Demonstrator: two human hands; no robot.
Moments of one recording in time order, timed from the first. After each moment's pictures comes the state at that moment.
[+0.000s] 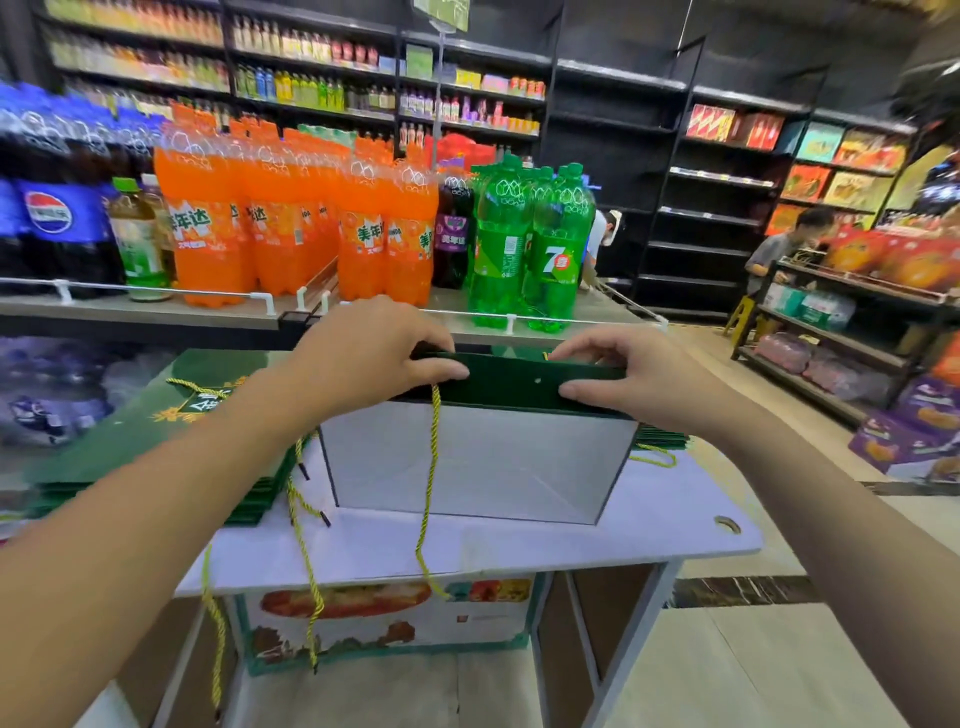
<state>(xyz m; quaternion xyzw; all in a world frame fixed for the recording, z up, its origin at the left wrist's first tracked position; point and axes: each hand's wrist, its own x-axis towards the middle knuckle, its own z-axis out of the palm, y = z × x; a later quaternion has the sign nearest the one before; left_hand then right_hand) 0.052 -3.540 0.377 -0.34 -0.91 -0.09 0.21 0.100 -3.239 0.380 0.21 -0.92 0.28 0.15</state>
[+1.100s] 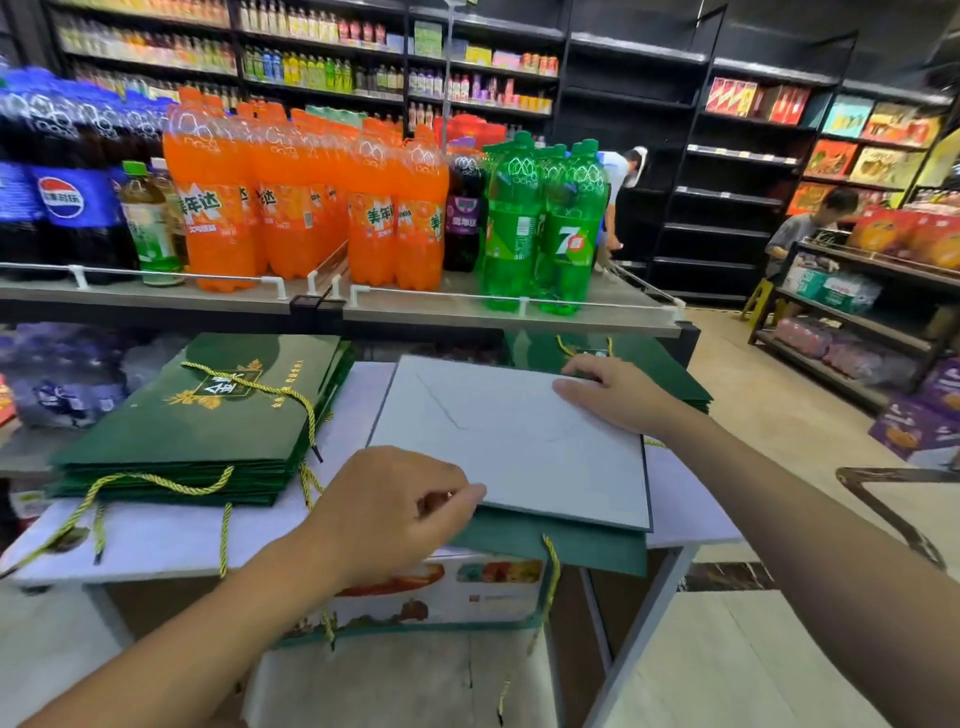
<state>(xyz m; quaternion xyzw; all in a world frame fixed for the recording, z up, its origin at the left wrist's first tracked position) 0.118 -3.538 0.250 -0.38 -0.85 -0.26 0.25 0.019 -3.220 0.301 0.08 -0.97 0.24 0.08</state>
